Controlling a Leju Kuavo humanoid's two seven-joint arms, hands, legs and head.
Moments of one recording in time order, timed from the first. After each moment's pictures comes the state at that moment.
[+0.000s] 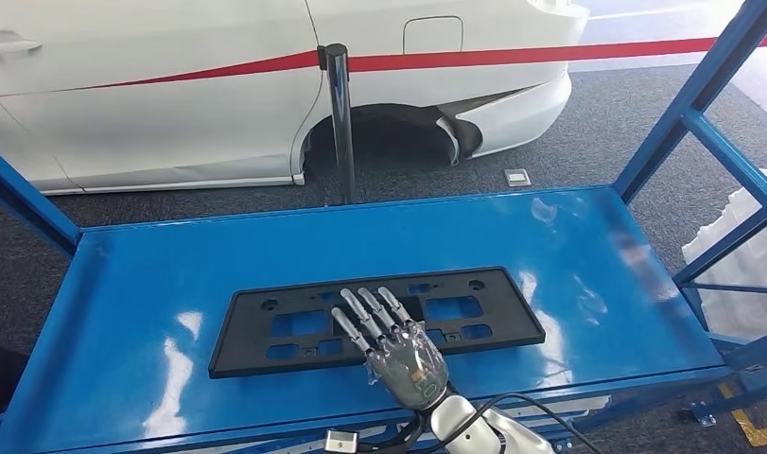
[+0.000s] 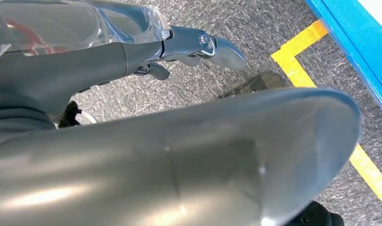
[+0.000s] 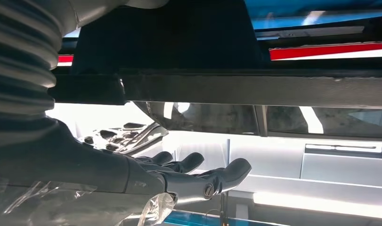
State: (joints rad) left arm -0.13 -0.04 -0.93 -0.23 0.48 0.11 -0.07; right arm -0.33 -0.20 0.95 -1.30 1.46 -0.42 0.19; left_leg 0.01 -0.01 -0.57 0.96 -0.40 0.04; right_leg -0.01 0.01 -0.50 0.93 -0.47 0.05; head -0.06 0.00
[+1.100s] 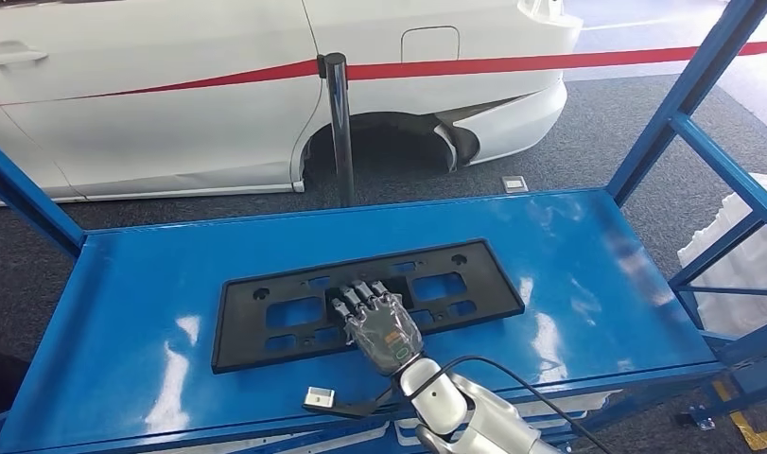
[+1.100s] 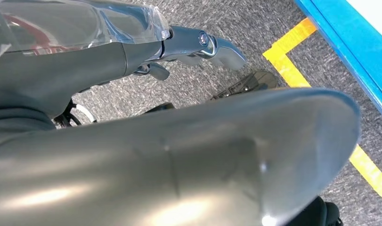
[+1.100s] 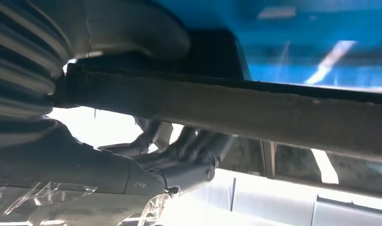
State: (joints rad) left arm -0.13 -0.05 -0.95 -0.23 0.47 0.09 -0.06; right arm -0.45 -0.09 0.99 -1.04 1.29 -0.27 0.19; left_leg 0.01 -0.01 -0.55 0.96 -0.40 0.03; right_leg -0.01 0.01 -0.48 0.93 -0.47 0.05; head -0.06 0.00
